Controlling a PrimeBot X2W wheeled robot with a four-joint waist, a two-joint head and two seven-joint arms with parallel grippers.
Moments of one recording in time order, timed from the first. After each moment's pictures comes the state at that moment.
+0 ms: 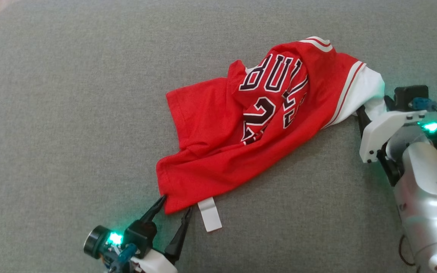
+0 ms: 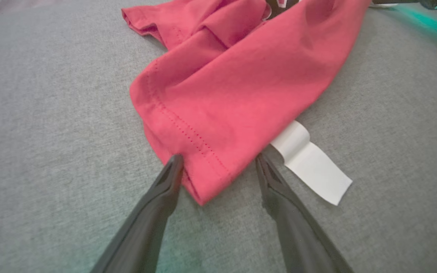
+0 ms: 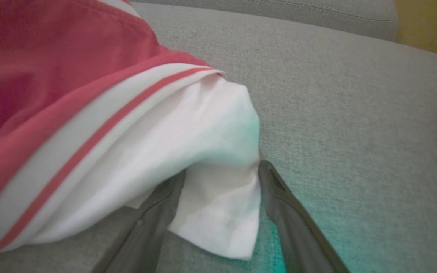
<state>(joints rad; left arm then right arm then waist) -0.03 0.13 -0.38 0.28 -0.06 -0.12 -0.05 -0.64 -0.15 -0.05 0.91 -0.08 0.13 0.10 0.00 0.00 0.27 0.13</state>
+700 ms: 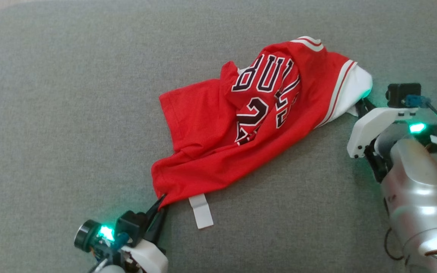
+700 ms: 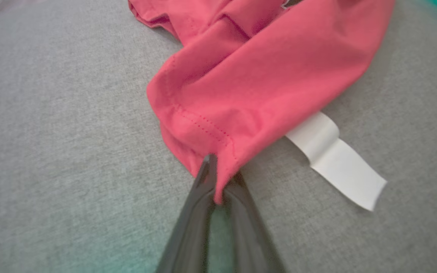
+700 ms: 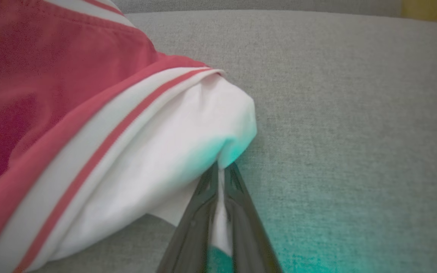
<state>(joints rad) -0.07 0.16 -0.39 0.34 -0.07 -0.12 -0.02 -0.73 -0.12 -0.08 1.07 -0.06 0.13 0.04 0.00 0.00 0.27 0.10</state>
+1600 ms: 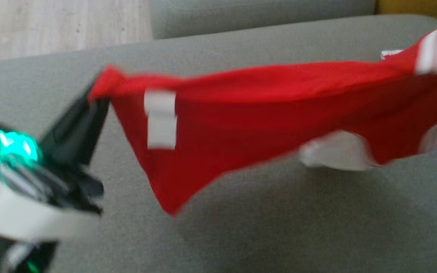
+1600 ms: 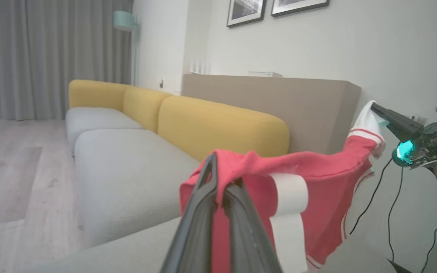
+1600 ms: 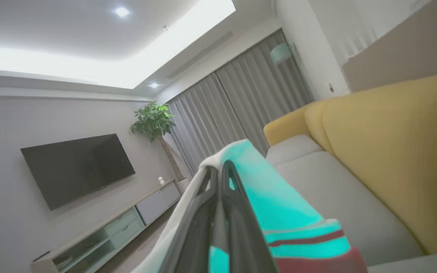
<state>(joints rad) -0.17 0.35 -0.13 -0.71 -0.71 -0.09 0.52 -0.43 -0.10 -0.38 -0.49 0.87 0.13 0.68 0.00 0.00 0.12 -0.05</state>
